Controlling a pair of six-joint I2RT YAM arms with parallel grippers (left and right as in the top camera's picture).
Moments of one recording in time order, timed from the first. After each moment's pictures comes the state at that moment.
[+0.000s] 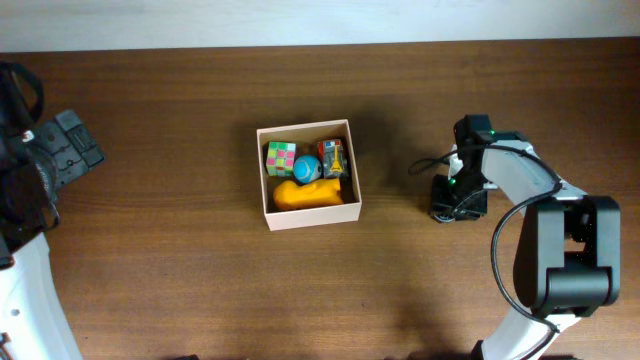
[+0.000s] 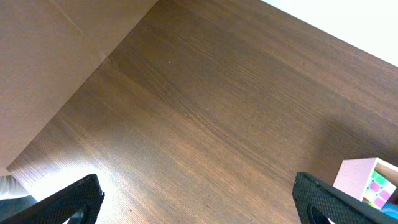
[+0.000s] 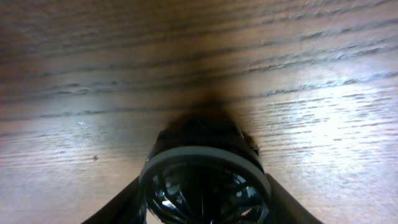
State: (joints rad) left arm 0.21 1.45 2.12 -1.57 -0.33 -0.30; right arm -0.01 1.92 1.25 -0.97 -0.13 0.20
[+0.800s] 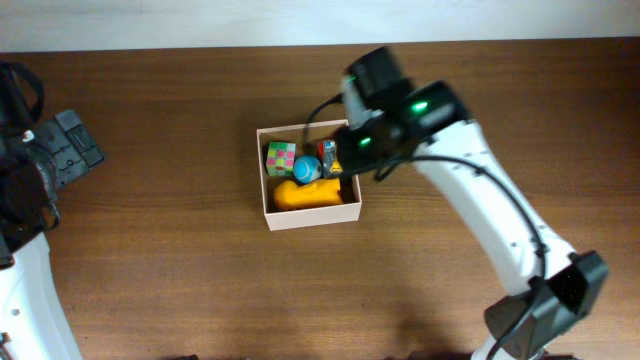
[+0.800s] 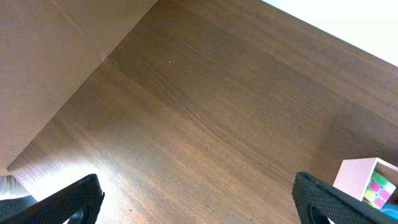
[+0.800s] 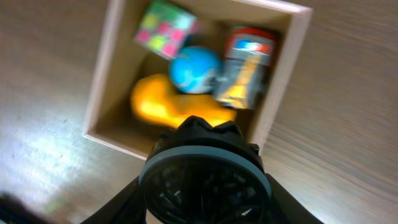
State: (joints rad) left arm 0.21 1.45 2.12 -1.57 -0.33 -0.30; right arm 0.54 1.83 1.85 -1.19 -0.12 0.20
